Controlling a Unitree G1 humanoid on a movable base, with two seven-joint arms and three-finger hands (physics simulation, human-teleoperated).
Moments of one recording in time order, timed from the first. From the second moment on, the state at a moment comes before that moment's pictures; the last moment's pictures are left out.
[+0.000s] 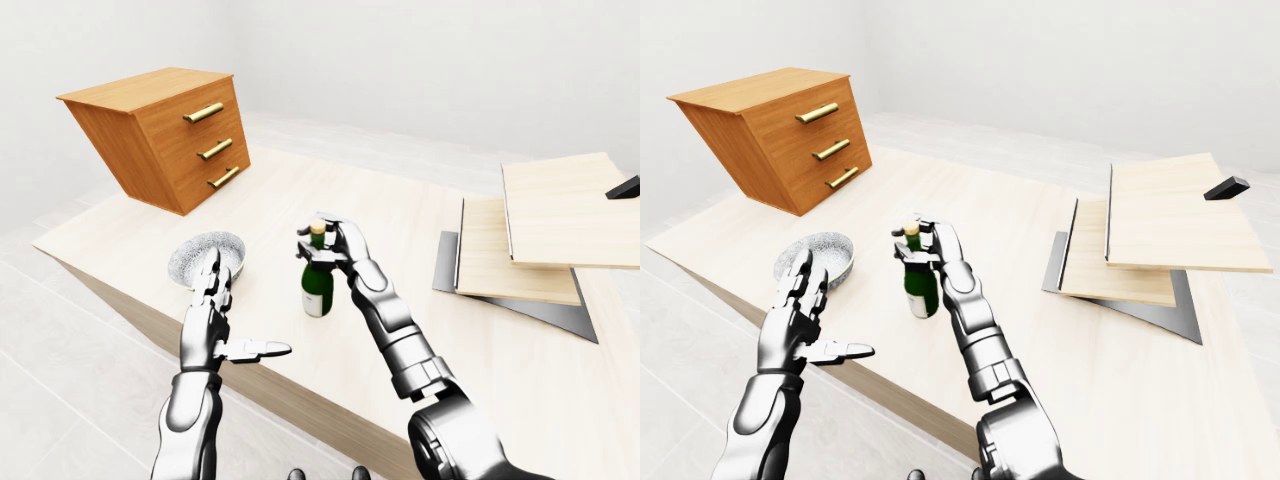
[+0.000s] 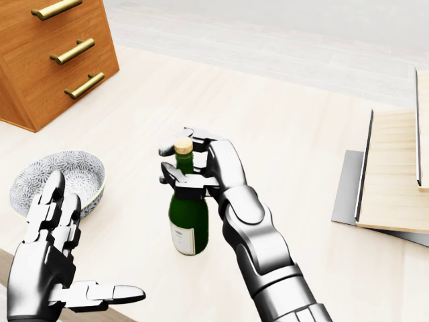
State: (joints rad) left arm 0.19 0.00 0.09 -0.36 -0.06 0.08 -0.10; right arm -0.67 0.14 0.05 0.58 0.09 0.09 0.02
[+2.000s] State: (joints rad) left arm 0.18 0.00 0.09 -0.34 -0.08 0.07 -0.11; right arm -0.59 -0.06 -0.10 -0.17 0.35 0.09 -0.14
